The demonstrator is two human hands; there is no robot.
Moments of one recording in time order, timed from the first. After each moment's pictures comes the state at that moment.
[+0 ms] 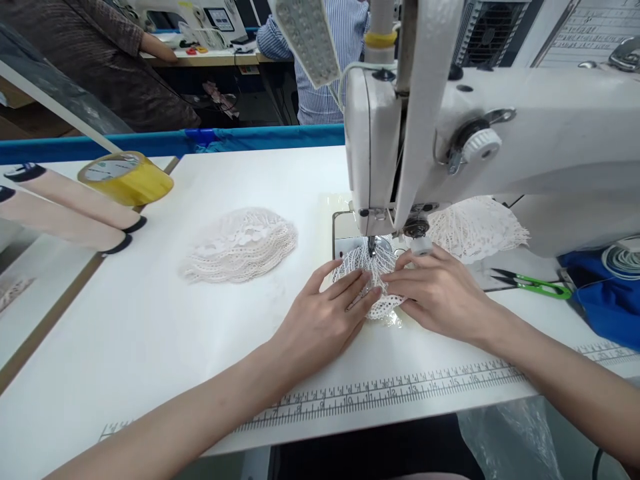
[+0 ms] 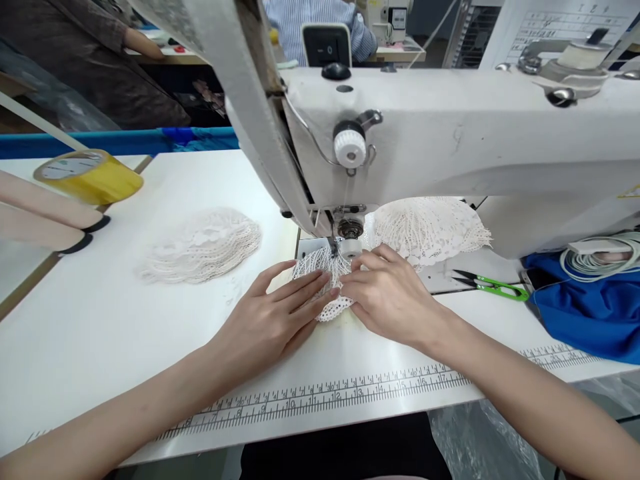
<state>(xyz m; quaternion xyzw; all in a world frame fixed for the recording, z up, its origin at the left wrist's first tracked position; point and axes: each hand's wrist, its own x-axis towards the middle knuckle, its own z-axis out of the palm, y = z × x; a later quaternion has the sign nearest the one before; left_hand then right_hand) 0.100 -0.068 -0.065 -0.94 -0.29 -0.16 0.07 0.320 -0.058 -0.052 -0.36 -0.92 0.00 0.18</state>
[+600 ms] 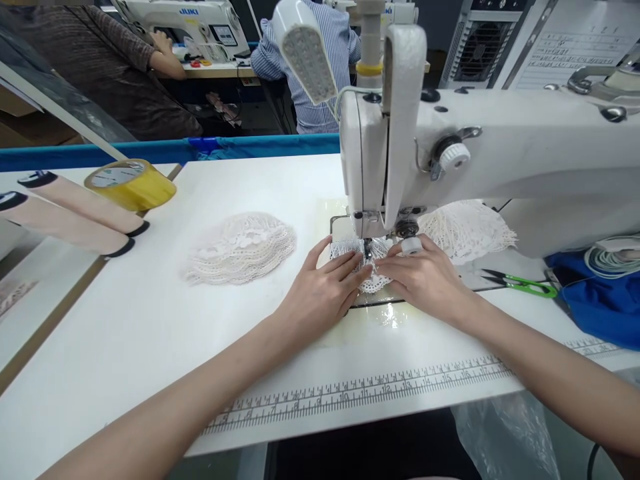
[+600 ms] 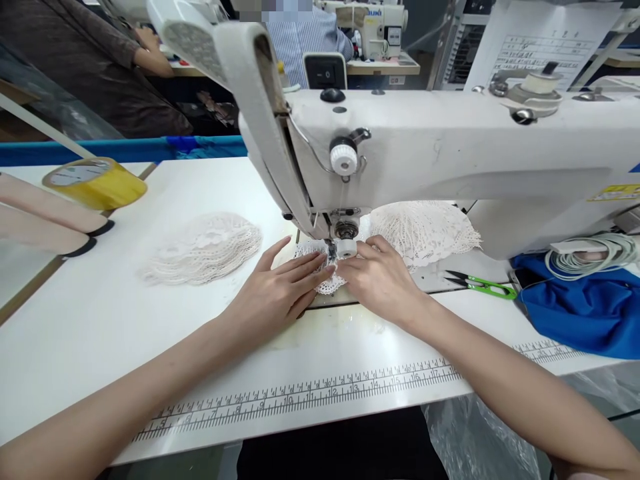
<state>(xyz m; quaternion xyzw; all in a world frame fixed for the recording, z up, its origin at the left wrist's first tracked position) 0.102 -0.039 -0.068 -0.93 -0.32 -0.18 0.06 0.315 -0.041 -0.064 -0.37 -0.90 -0.11 0.19</state>
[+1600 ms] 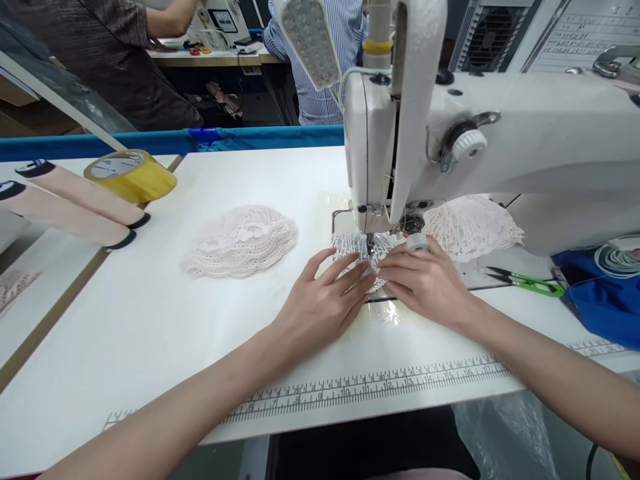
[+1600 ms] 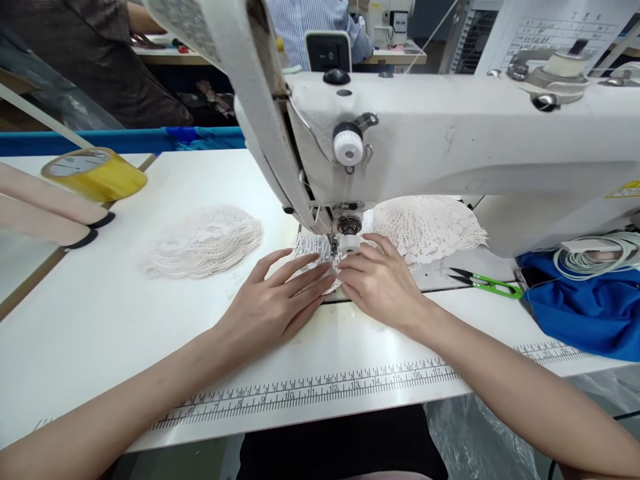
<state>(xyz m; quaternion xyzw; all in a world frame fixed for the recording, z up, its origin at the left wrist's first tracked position) 0.101 -0.057 -0.068 -0.93 -0.30 -0.19 0.11 0.315 -0.048 -0.072 -0.35 -0.89 -0.07 0.29</state>
